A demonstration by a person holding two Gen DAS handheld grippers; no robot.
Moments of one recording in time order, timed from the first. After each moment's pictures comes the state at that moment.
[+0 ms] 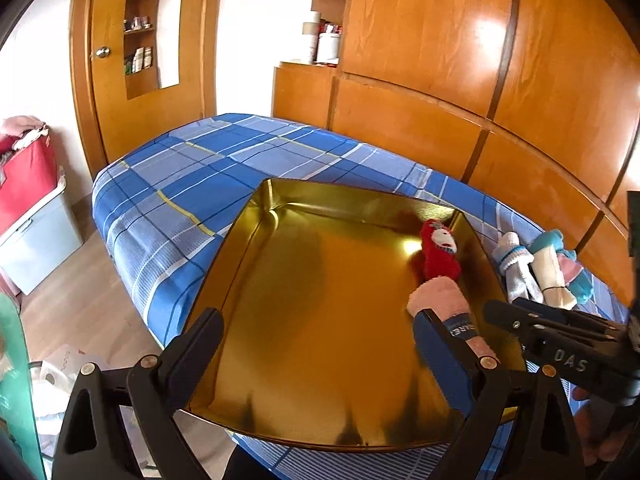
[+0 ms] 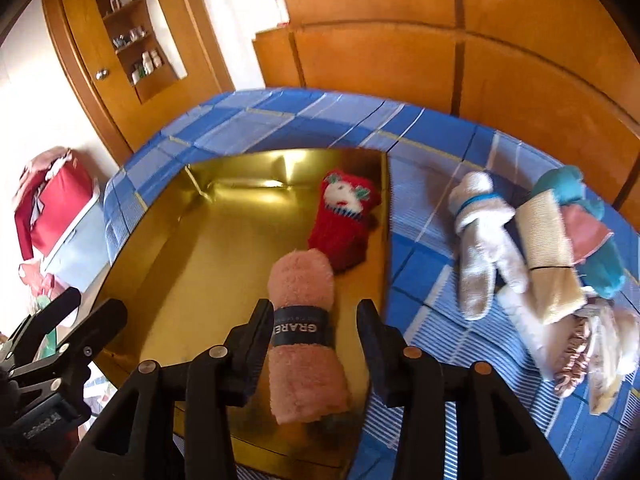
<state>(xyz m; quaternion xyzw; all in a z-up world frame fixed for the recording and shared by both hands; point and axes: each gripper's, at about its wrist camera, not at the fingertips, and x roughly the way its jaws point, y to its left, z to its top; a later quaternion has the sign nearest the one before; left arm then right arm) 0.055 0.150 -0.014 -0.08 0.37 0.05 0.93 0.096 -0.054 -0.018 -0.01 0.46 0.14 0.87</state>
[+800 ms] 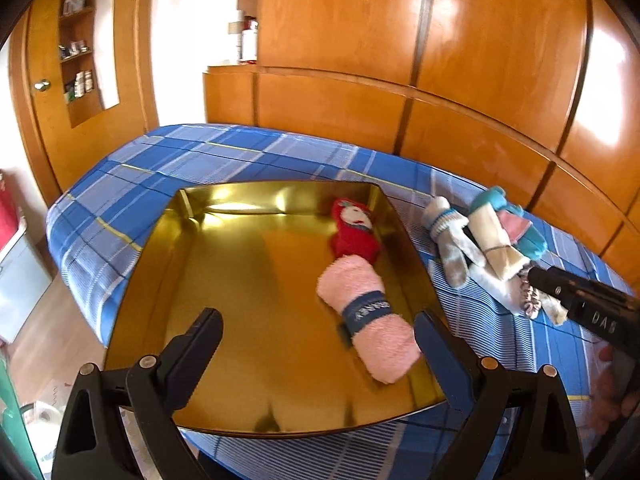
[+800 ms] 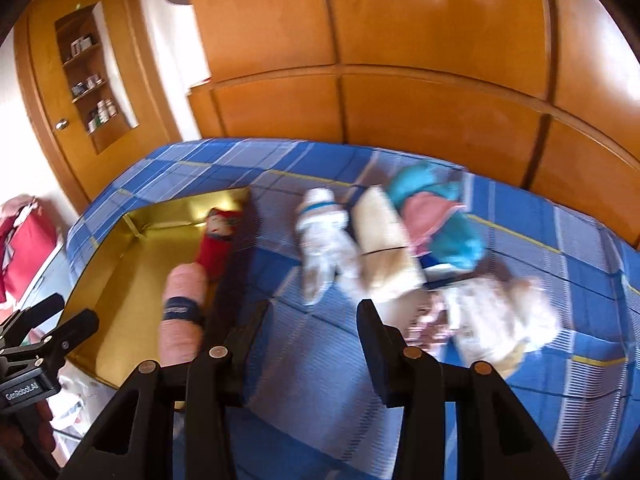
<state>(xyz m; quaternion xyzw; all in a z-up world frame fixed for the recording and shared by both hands) 0.057 0.079 -0.003 -0.03 0.38 -0.04 0.92 0.053 -0.175 0.016 0.01 0.40 0.04 0.91</state>
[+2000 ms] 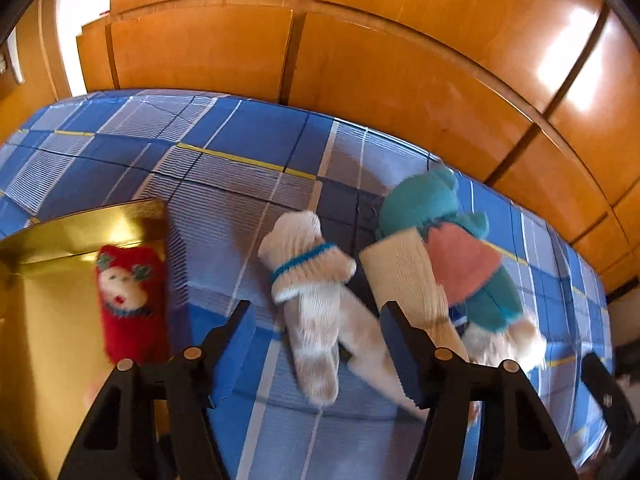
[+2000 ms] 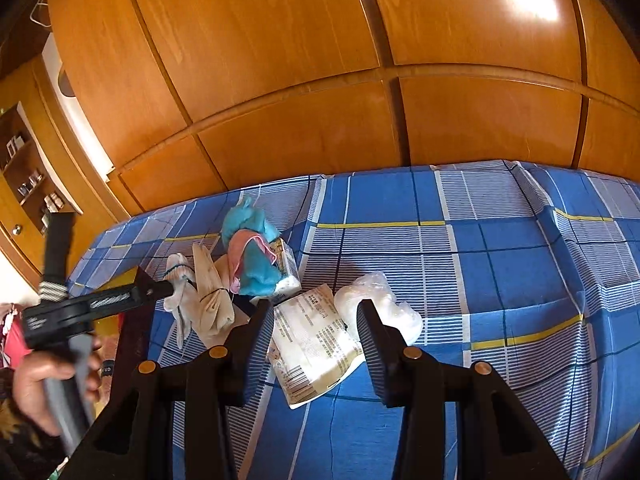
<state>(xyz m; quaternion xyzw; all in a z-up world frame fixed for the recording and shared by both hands) 0.225 -0.084 -0.037 -0.04 0.50 -0.15 0.85 0.035 -0.331 0.032 0.14 0.37 -0.06 0.92</state>
